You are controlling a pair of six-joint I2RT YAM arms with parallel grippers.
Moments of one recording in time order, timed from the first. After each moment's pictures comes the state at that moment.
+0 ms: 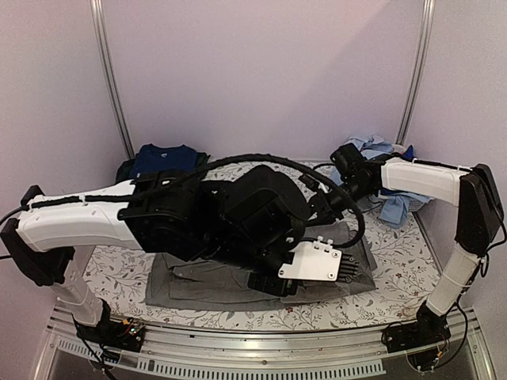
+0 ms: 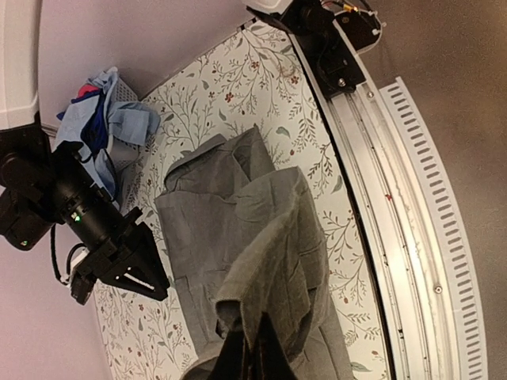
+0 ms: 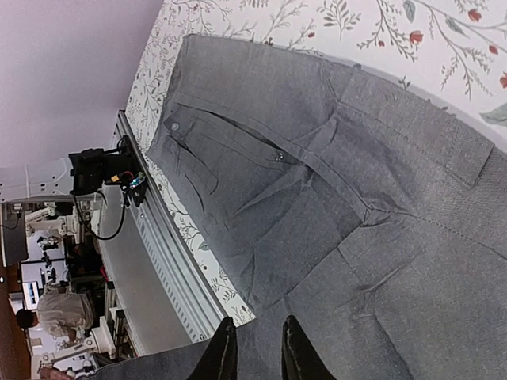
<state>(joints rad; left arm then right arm) -1.52 1.74 1.85 -0.88 -0.21 0.57 0.54 1.73 1.31 -0.67 -0.79 0.22</state>
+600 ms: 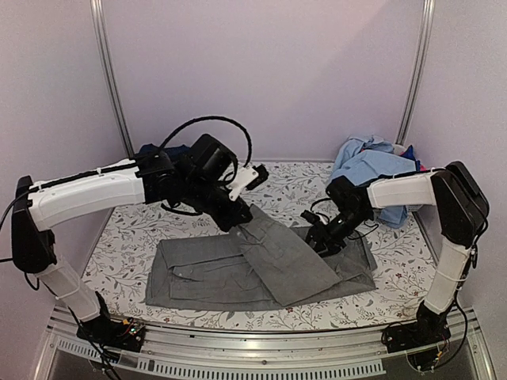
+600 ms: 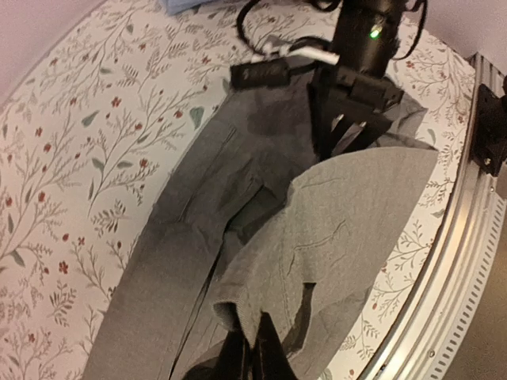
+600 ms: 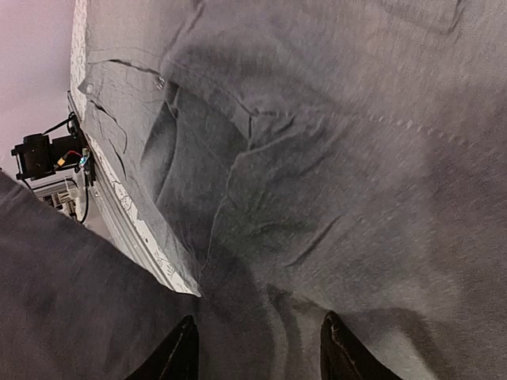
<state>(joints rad) -1.03 1.64 1.52 -0.71 0.02 0.03 0.56 1.87 1.13 -0.65 -0.77 0.20</state>
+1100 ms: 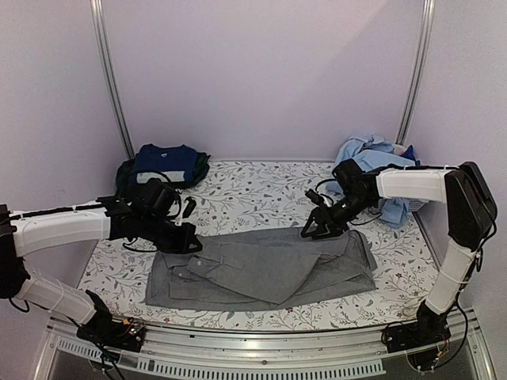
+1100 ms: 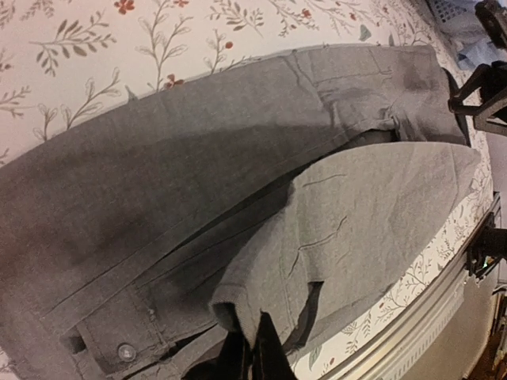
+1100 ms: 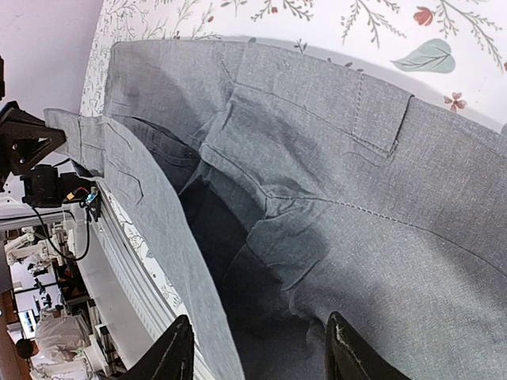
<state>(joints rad) -0.70 1.31 0.83 -0.46 0.19 -0.53 0.49 1.79 1.20 -0.61 -0.71 0.21</state>
